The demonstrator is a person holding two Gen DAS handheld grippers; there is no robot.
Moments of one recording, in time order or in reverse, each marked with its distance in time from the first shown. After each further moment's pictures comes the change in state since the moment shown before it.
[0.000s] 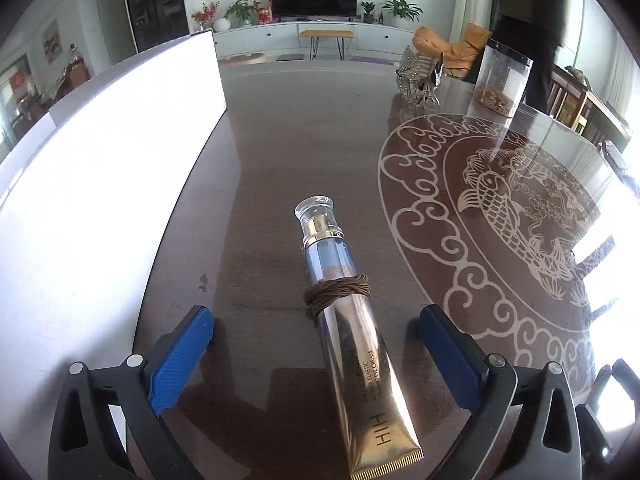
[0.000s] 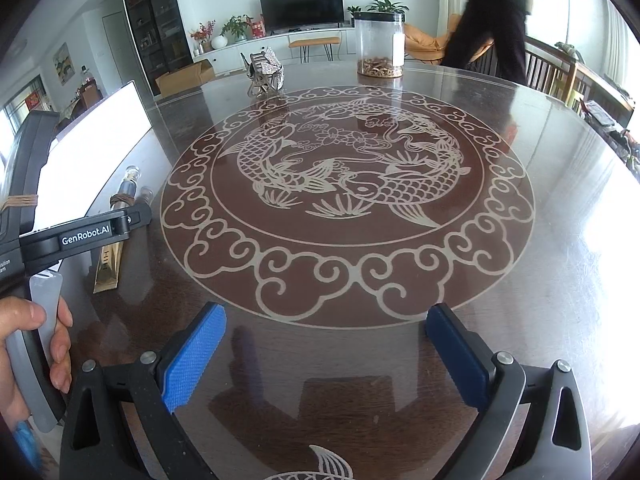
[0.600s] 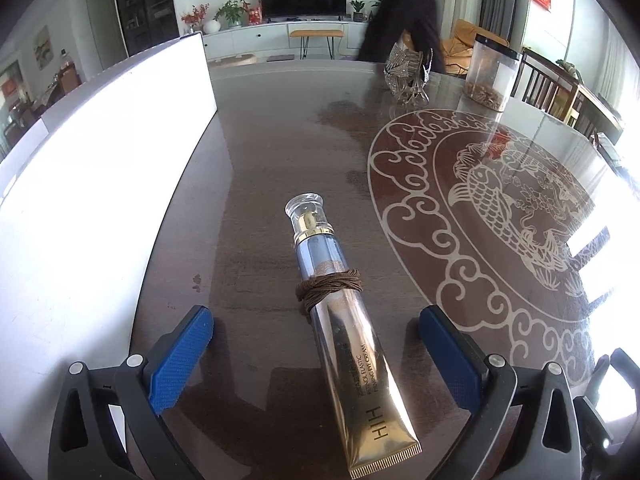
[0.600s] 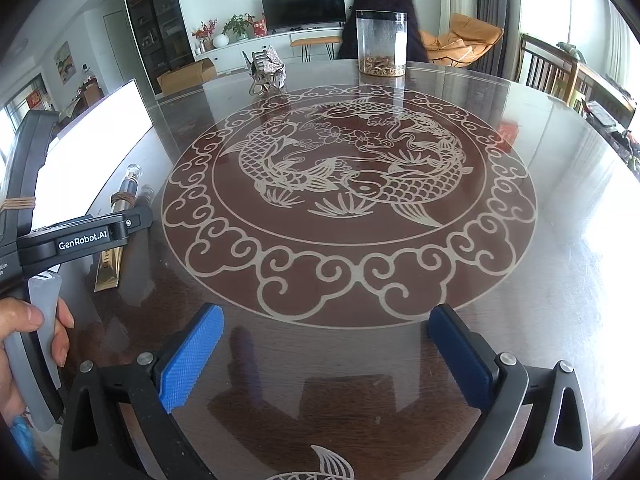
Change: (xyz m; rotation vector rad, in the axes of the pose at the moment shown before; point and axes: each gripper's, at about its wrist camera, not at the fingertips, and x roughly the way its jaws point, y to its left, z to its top) left arm 0.000 -0.005 0.002 0.028 0.001 -0.023; right arm -0.002 0.001 -0.003 -0.005 0.002 0.003
